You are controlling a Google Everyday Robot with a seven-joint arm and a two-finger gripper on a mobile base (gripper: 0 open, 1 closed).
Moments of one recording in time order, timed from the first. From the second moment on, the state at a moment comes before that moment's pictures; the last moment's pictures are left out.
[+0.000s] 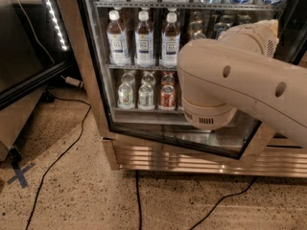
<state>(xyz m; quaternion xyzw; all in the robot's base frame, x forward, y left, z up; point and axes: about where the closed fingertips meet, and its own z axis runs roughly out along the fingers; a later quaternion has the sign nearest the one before) 0.569 -0.246 1.022 0.12 0.70 -0.35 0.61</state>
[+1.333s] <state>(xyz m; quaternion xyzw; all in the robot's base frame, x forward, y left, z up) 0.581 -0.265 1.037 0.12 0.70 -0.33 0.62</state>
